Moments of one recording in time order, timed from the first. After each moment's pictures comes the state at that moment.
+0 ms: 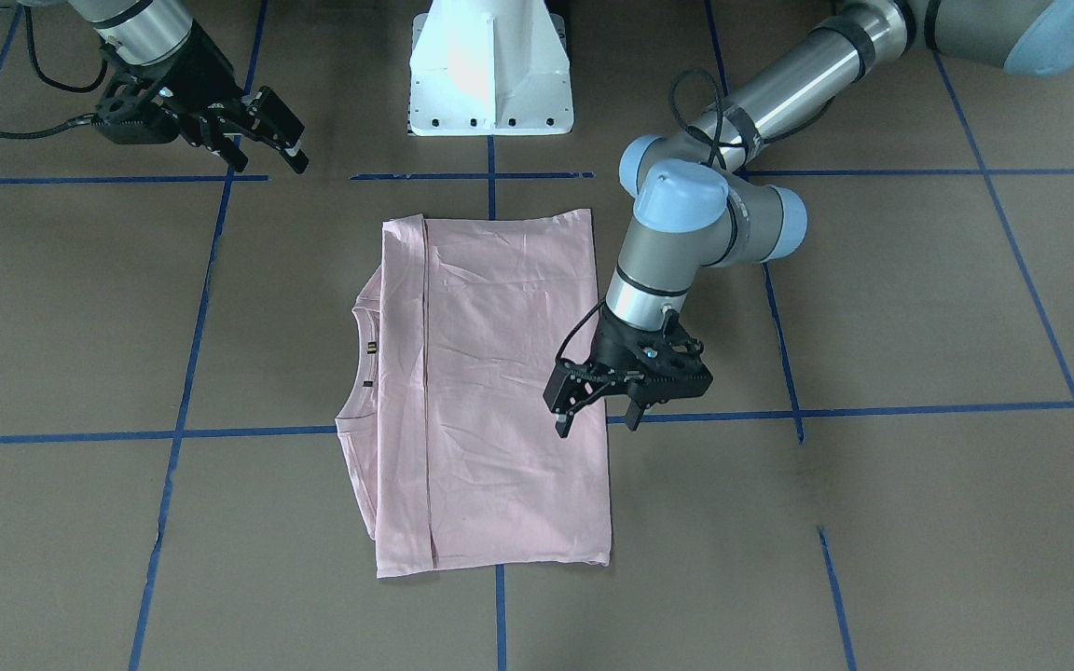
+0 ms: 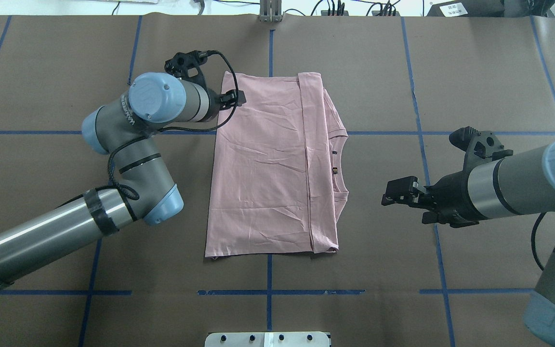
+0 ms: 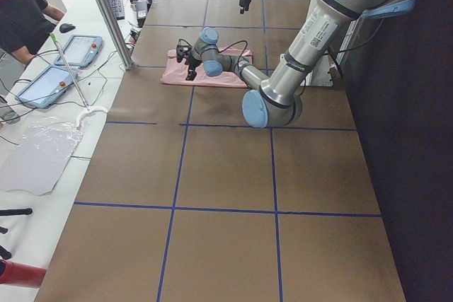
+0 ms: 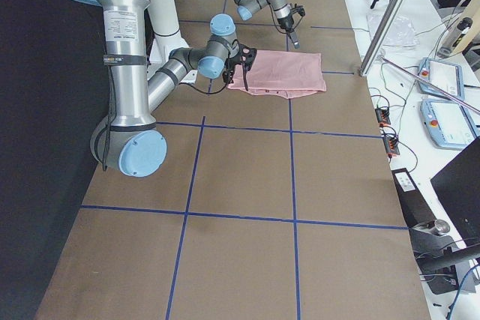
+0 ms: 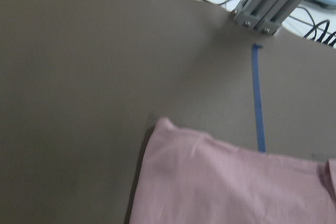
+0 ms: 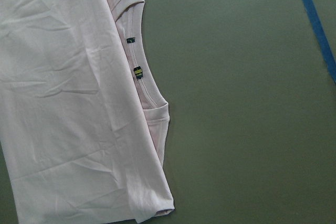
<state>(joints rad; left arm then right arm) -0.62 -2.24 -1.41 -2.15 -1.65 -1.47 0.59 -1.53 2.22 -1.22 1.98 1.60</state>
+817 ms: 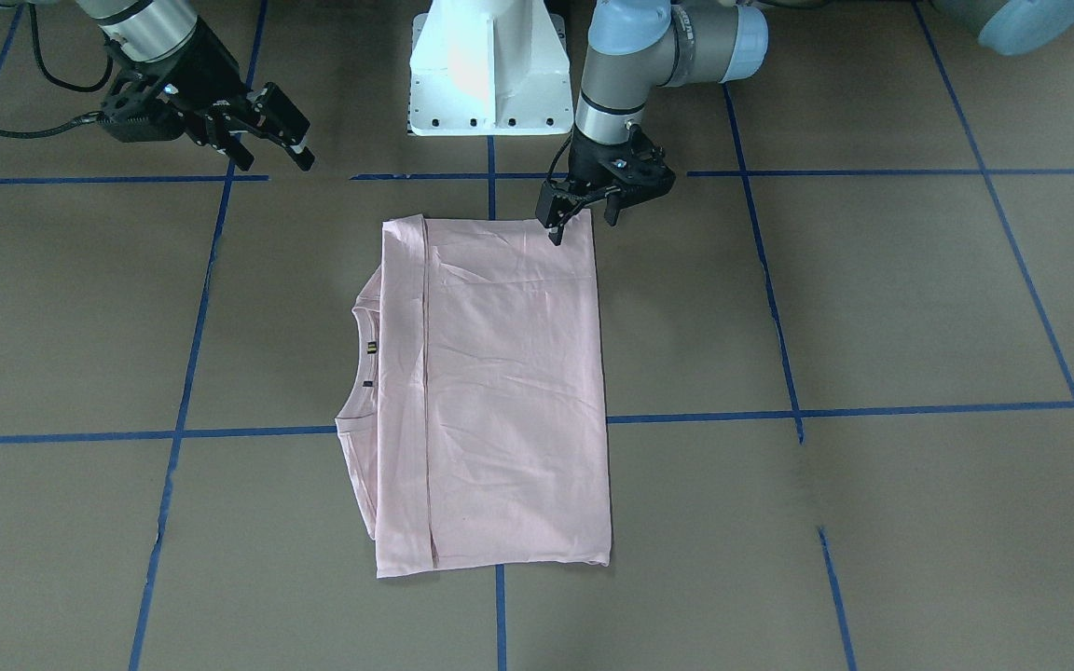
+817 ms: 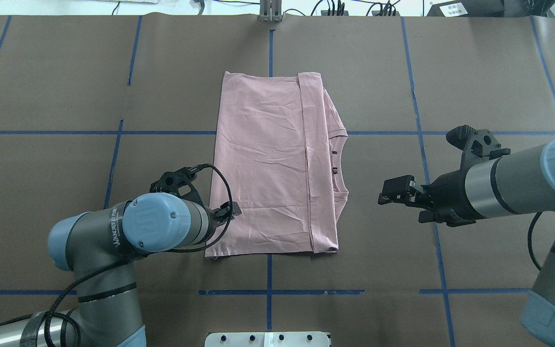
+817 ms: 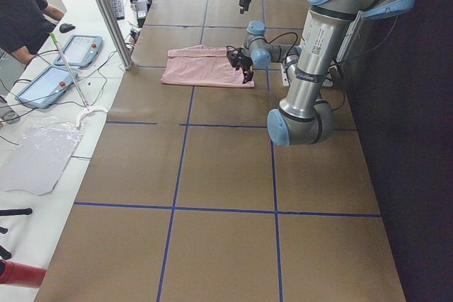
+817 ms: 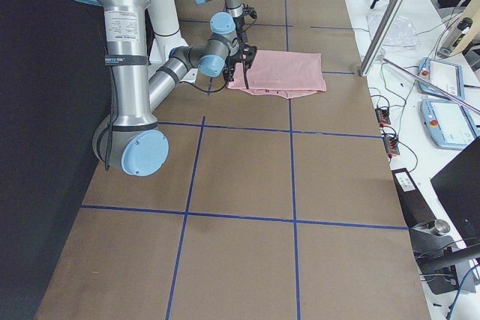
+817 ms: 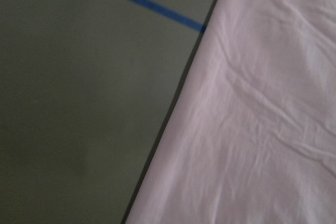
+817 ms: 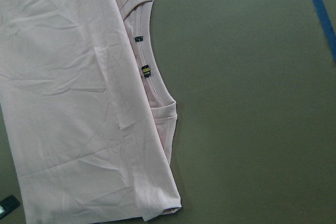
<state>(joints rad) -0.32 -2.04 -1.86 -1.69 -1.62 -1.84 0.59 -1.52 2.22 -1.22 1.98 1.60</state>
